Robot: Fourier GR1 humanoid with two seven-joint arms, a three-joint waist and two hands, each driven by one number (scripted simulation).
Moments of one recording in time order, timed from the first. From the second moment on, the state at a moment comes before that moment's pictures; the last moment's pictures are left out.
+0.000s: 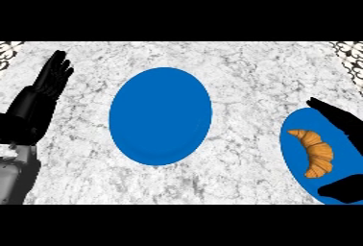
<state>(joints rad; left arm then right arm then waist) -0.26 0.44 -0.04 -1.60 0.19 0.07 0.09 -0.05 -0.90 0.22 -1.91 0.19 0.12 0.34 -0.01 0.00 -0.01</state>
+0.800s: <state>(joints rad) -0.27 0.38 -0.03 -1.60 0.15 0.04 0.09 -0.18 -0.85 0.29 -1.81 0.30 0.44 0.64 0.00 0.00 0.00</state>
